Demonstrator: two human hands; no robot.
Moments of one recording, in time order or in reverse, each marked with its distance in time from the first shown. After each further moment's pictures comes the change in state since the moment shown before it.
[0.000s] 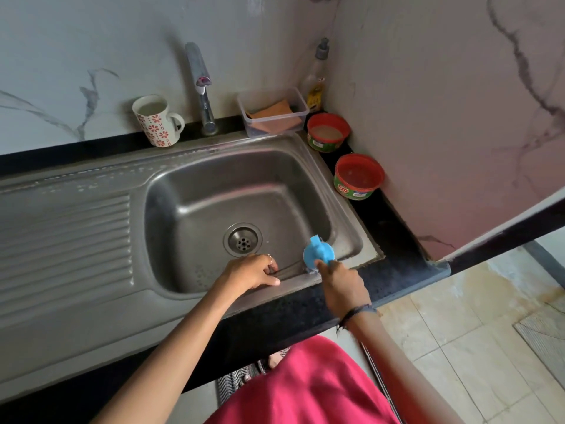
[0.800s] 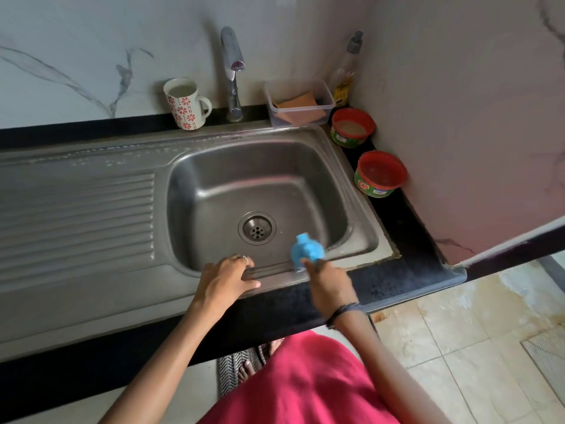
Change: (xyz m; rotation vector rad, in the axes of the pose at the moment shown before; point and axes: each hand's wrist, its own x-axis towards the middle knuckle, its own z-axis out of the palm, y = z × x) left_hand -0.065 -0.045 0.027 0.079 0.392 -0.141; right_hand -0.015 -0.028 0.024 0.033 -0.090 -0.085
